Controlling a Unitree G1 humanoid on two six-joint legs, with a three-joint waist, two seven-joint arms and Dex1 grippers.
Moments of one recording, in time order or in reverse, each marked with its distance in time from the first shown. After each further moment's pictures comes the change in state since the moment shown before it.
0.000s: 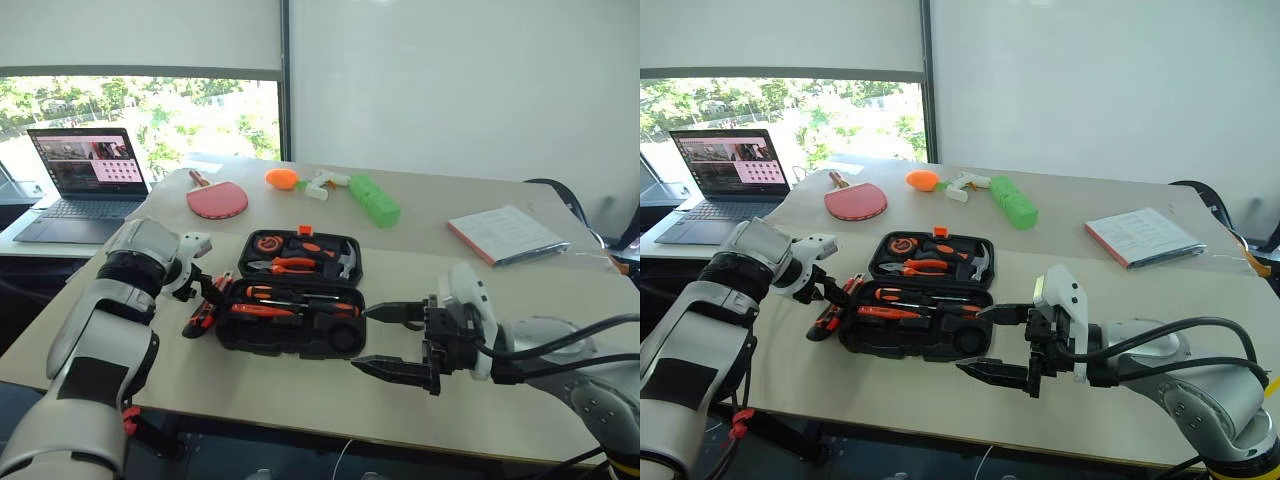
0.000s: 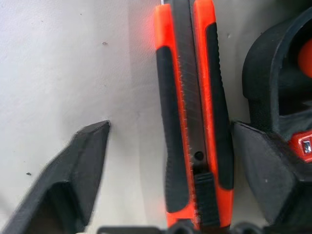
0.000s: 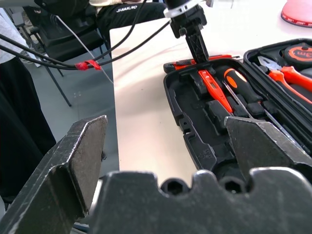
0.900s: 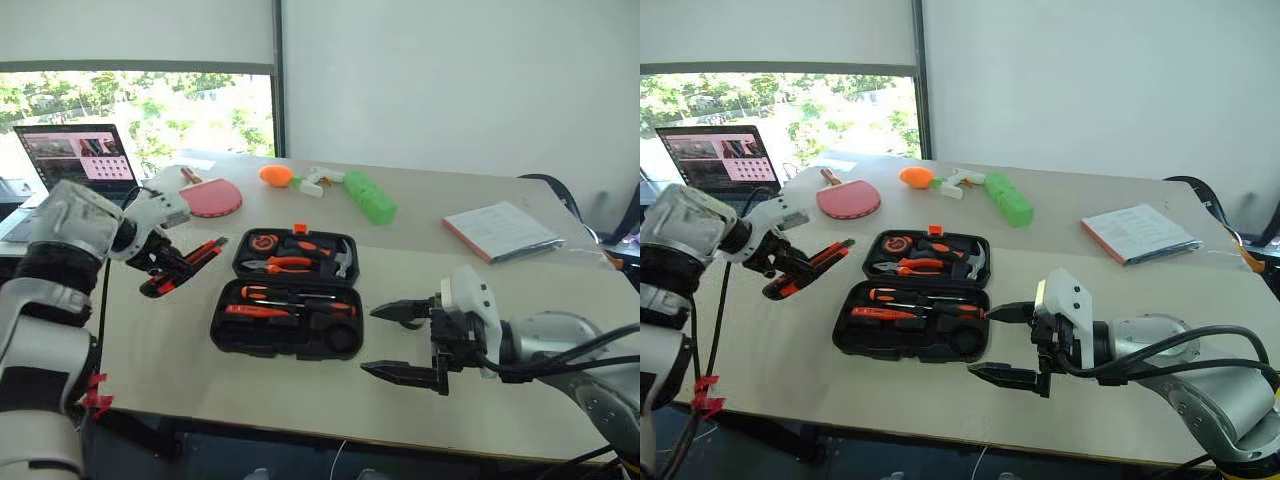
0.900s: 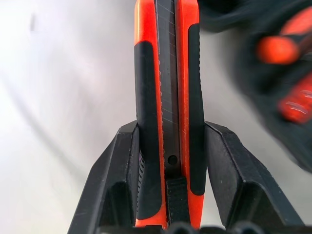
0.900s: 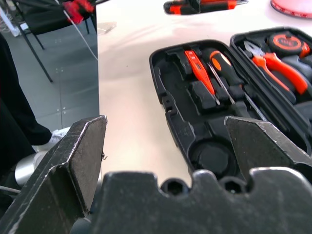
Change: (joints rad) left arm 0.013 0.276 -0.025 -0.204 0.054 -0.636 -0.463; right arm 0.008 -0.062 0.007 -0.008 -0.135 -0.055 0.090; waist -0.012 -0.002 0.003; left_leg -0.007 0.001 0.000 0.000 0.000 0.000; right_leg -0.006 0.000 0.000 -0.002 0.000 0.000
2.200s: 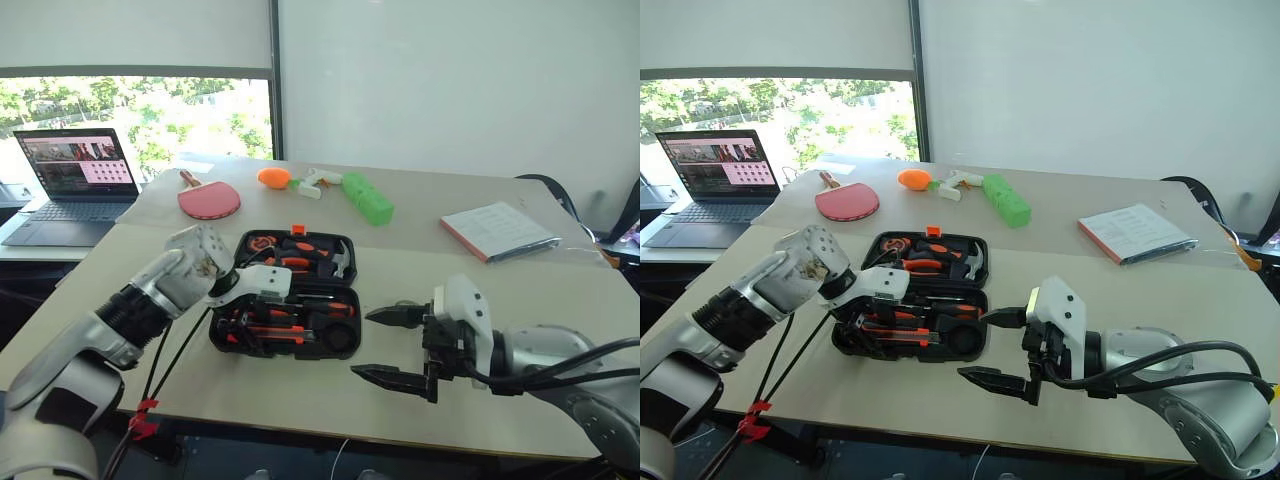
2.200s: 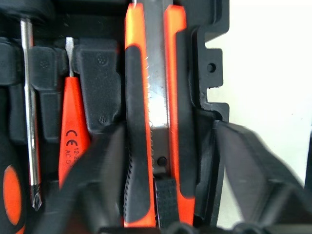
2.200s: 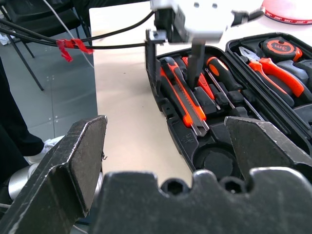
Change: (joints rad) left arm 0.166 -0.088 -0.256 -0.574 -0.110 0.091 -0.112; right arm 0.060 0.040 0.000 -0.078 0.032 0.039 -0.129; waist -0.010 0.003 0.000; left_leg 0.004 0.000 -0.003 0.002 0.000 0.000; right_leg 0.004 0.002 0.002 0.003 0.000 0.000
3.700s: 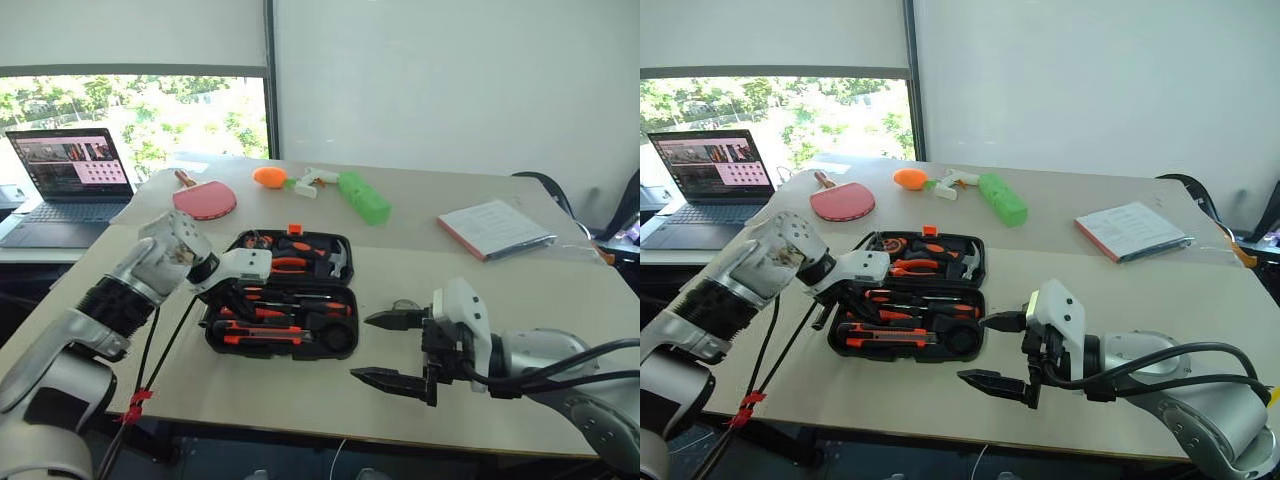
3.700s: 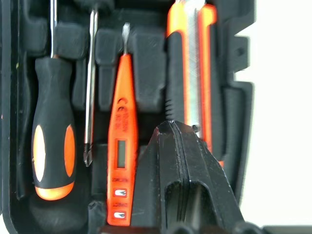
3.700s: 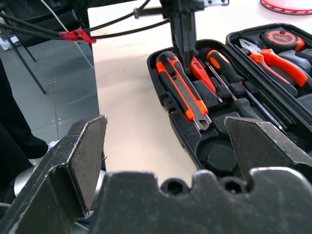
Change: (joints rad) left arm -0.003 0.044 0.093 0.124 0.016 -0.181 0.002; right arm 0.007 0.008 0.005 0.006 0.005 0.000 -0.001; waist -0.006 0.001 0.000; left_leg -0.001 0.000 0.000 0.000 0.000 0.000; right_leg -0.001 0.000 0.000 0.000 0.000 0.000
